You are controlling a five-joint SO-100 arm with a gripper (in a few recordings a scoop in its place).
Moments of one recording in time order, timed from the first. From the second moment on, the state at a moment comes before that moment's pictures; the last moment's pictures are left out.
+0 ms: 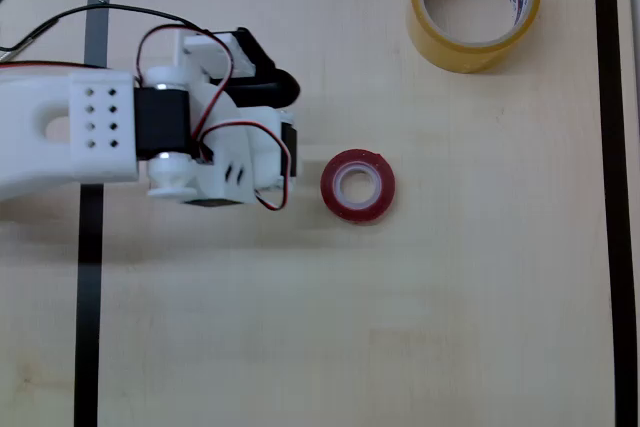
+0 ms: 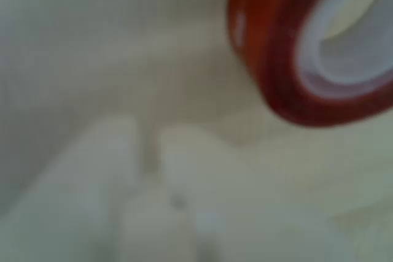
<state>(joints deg) -3.8 75.8 87.8 59.9 4.5</state>
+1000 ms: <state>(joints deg) -2.6 42.6 49.1 70.8 3.4</state>
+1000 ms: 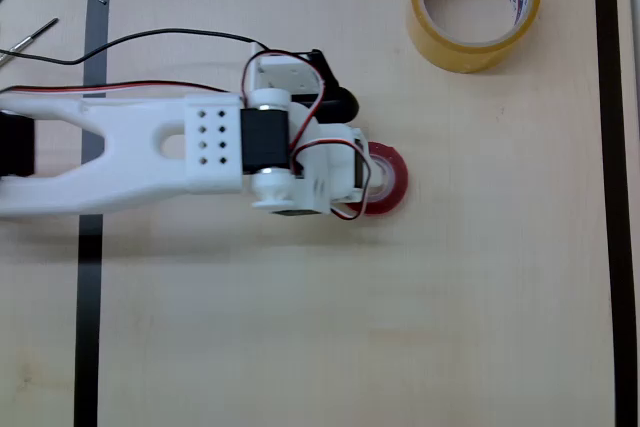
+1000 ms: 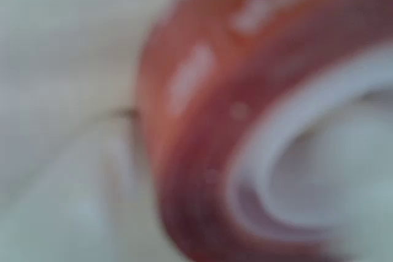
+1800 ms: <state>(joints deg) -5.1 16.6 -7.6 100.9 3.7</state>
